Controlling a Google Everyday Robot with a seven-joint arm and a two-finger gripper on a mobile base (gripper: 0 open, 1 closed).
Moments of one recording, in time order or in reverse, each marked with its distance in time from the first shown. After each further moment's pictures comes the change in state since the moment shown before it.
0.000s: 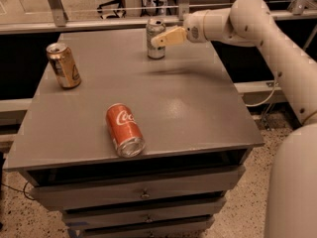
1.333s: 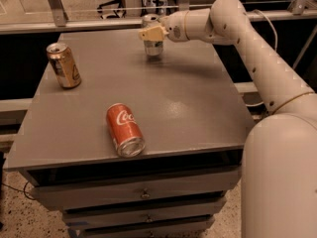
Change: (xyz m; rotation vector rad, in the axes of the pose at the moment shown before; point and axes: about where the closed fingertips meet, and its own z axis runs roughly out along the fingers) arm -0.017 0.031 0.053 -0.148 -0.053 0.005
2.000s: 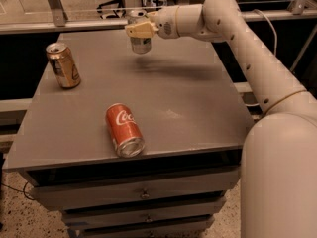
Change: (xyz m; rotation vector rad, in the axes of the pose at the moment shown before) arm -0.031 0.045 0.020 -0.119 -0.064 -0.039
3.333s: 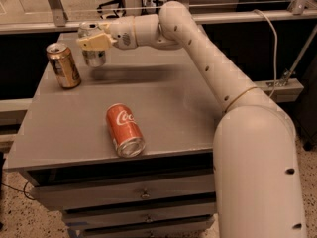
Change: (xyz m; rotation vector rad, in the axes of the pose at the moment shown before) arm -0.015 0.108 0.102 -0.330 -0.080 0.007
